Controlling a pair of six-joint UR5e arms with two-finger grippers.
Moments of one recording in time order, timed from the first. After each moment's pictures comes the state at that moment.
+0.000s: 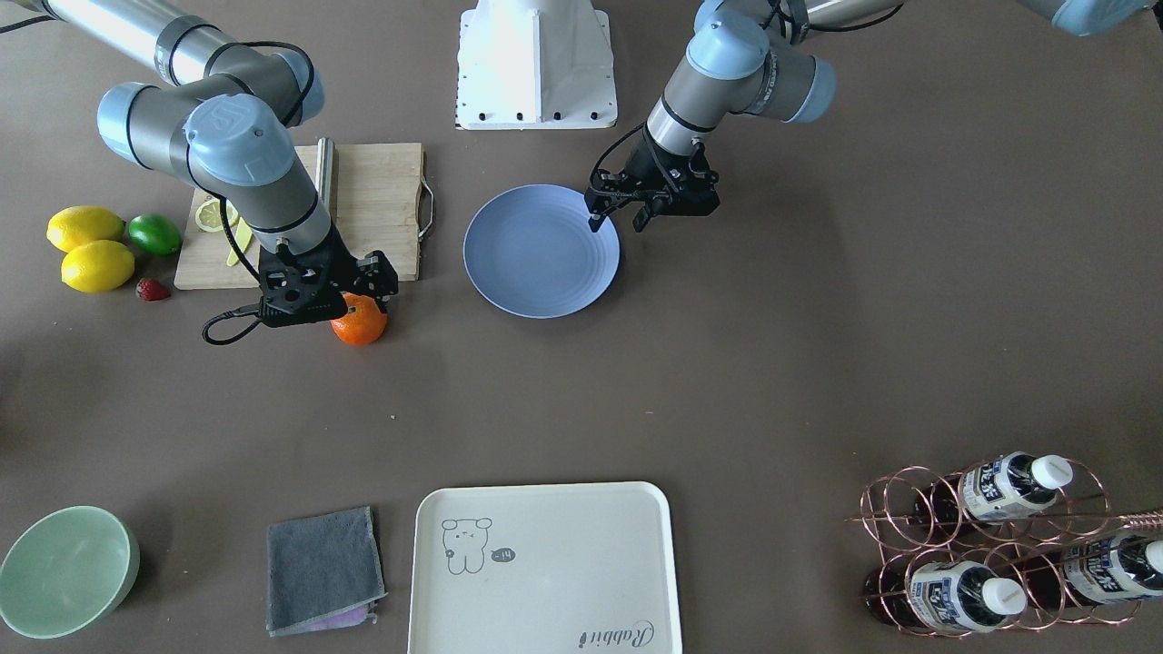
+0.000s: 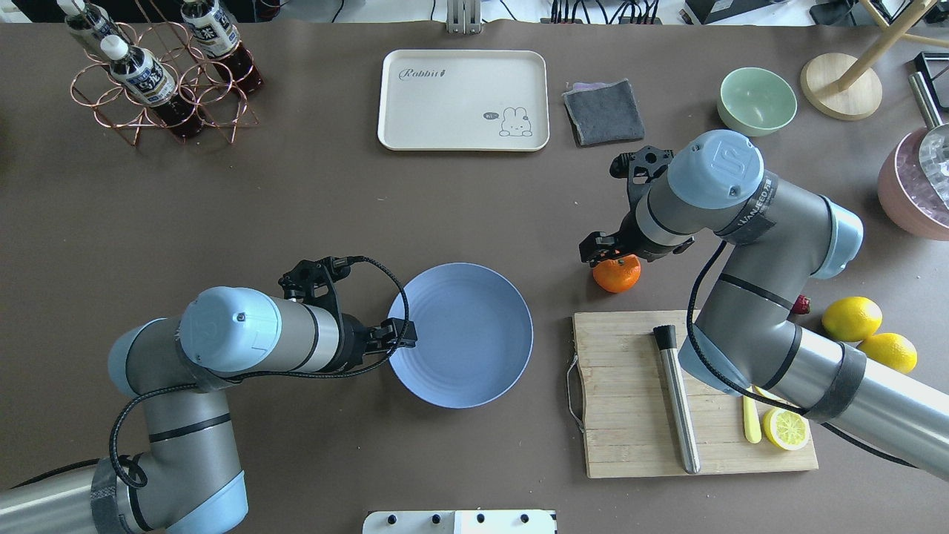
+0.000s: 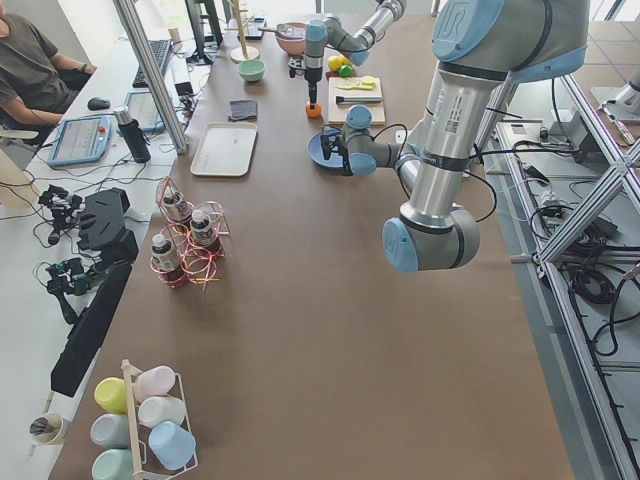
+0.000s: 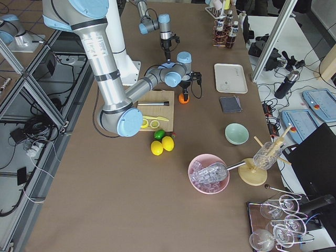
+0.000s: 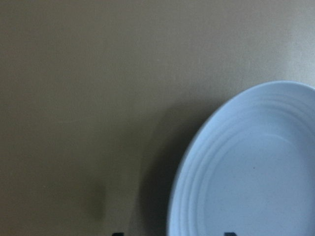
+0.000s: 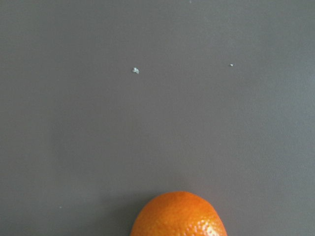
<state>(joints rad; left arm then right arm) -0.38 -1.96 -1.77 -2.13 -1.77 -1.63 0.66 -1.16 1.70 -1.37 1.96 1.00</state>
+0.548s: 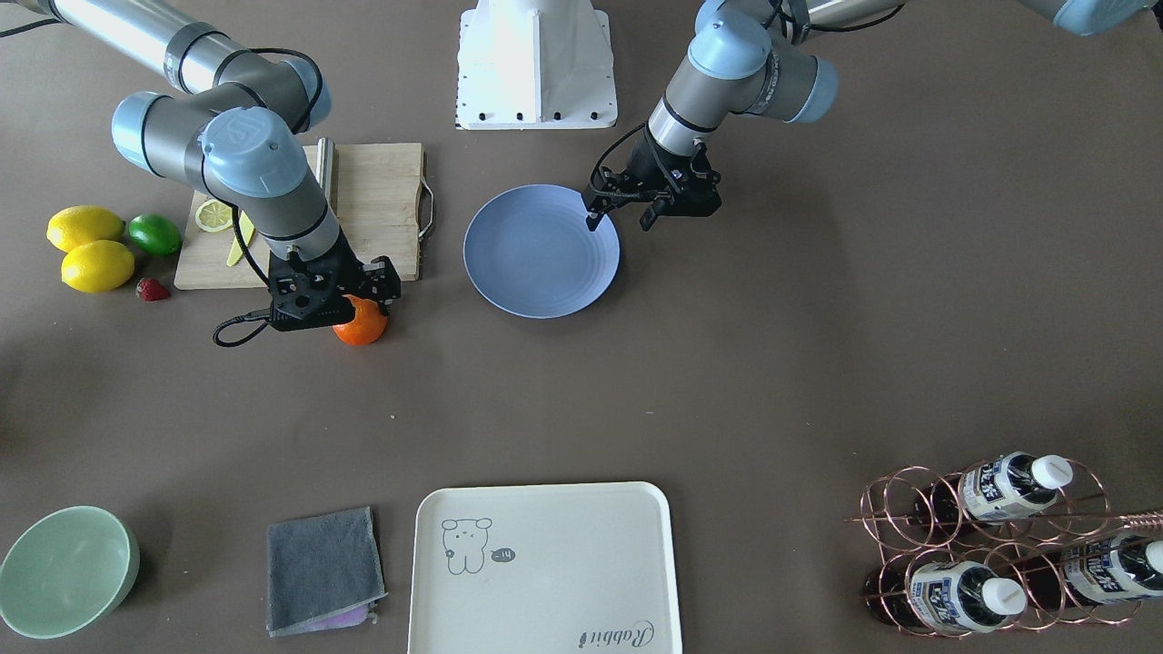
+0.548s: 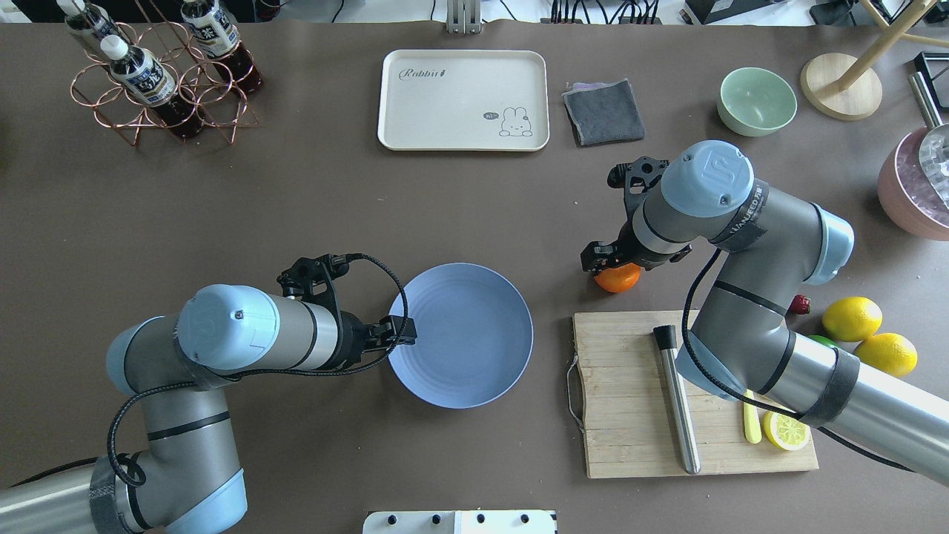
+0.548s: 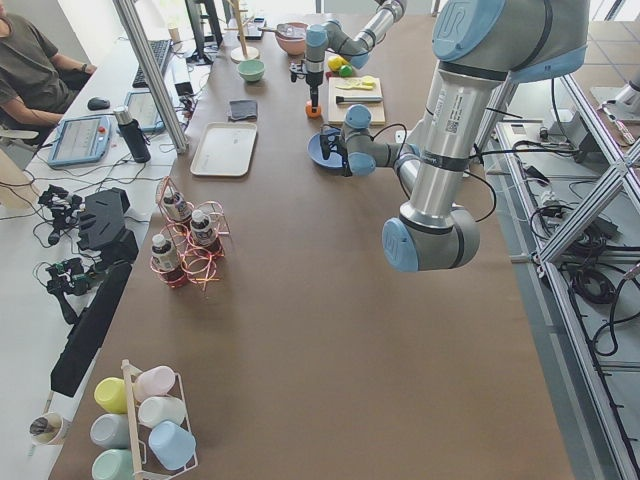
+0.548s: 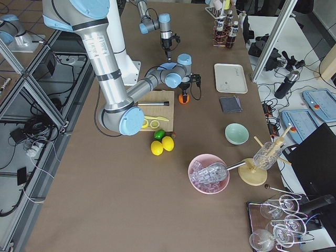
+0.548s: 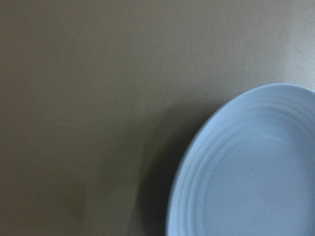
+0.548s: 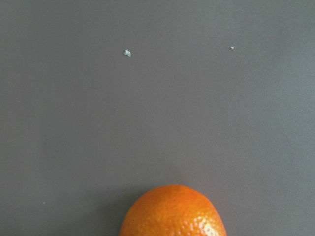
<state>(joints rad) -0.38 -1.96 -1.77 -2.13 -1.77 -1.63 0.65 -1.17 1.68 -1.37 1.96 1.00</state>
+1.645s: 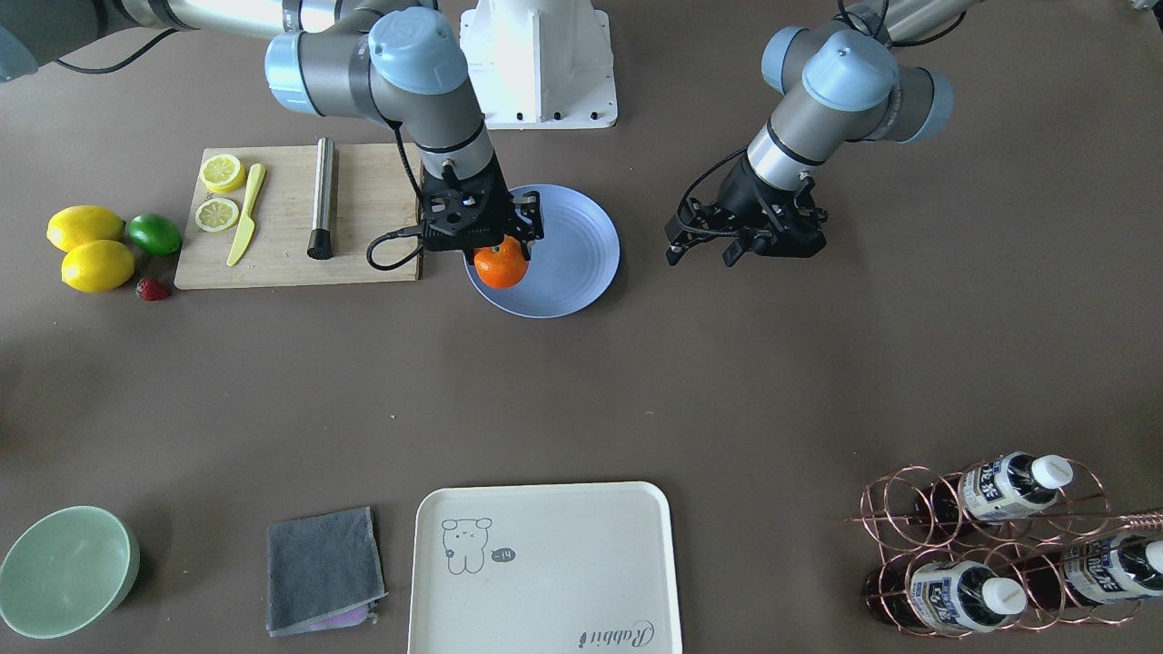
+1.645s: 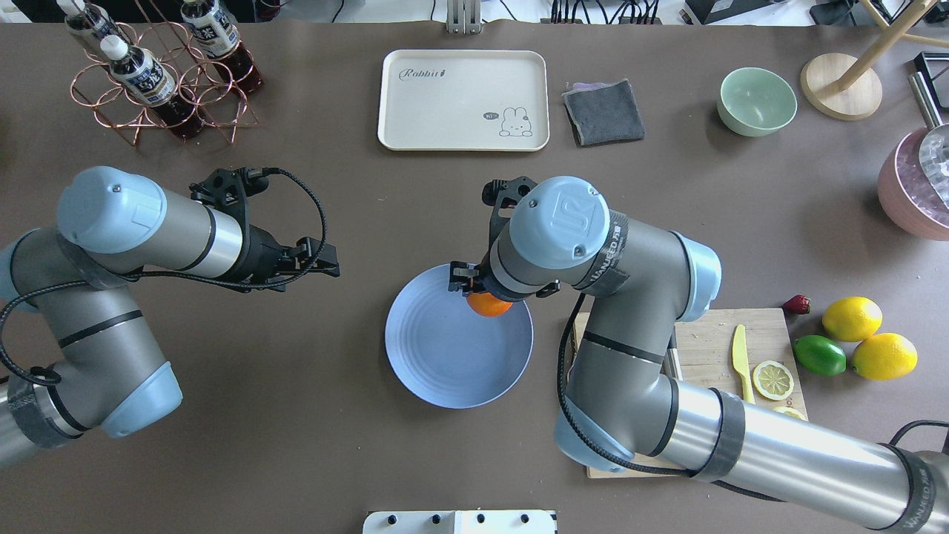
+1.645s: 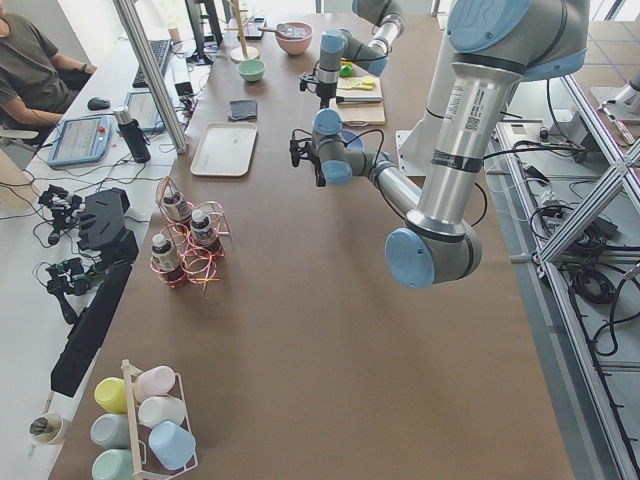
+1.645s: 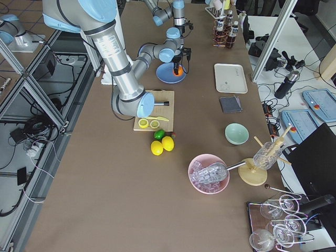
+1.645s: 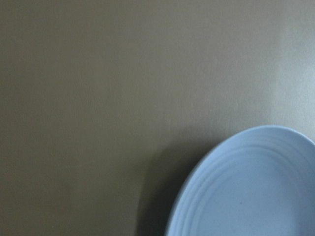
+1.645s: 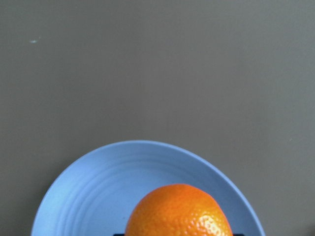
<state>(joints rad) -0.66 -1.86 -1.79 -2.13 -2.04 -1.39 0.44 -0.90 1.71 -1.46 1.80 1.35</state>
